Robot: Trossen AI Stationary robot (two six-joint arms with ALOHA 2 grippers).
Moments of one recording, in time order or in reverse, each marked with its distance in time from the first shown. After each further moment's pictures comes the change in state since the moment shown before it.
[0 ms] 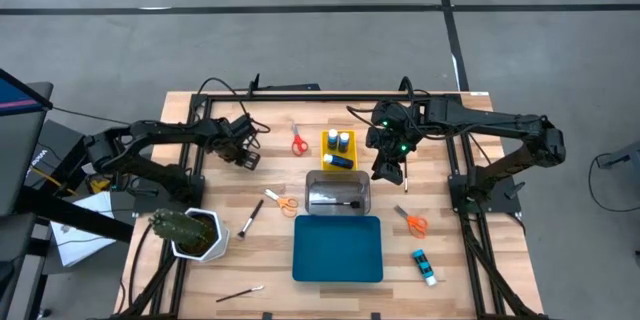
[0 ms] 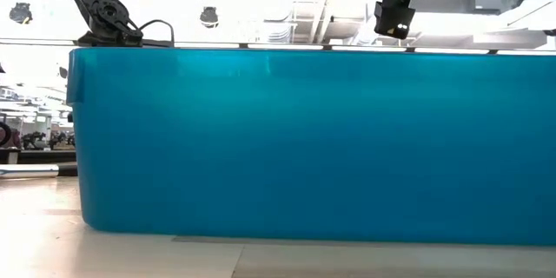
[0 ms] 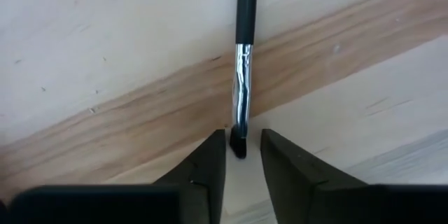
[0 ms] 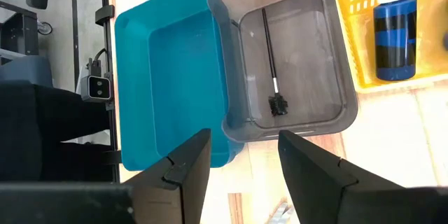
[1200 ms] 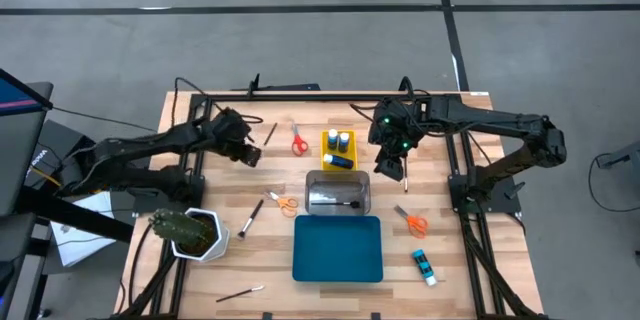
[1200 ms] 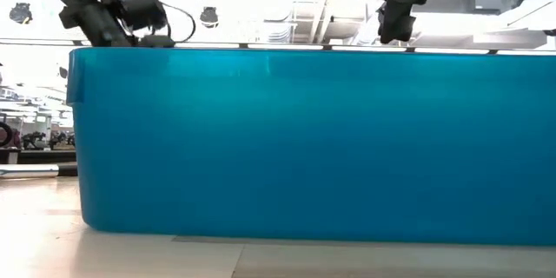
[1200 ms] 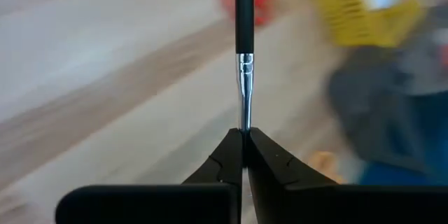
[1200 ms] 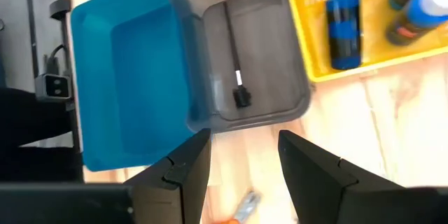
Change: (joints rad) left arm -0.084 -0.373 -0.004 0.122 0.342 -0.085; right arm -0.028 -0.006 0.000 -0.043 0.106 -0.039
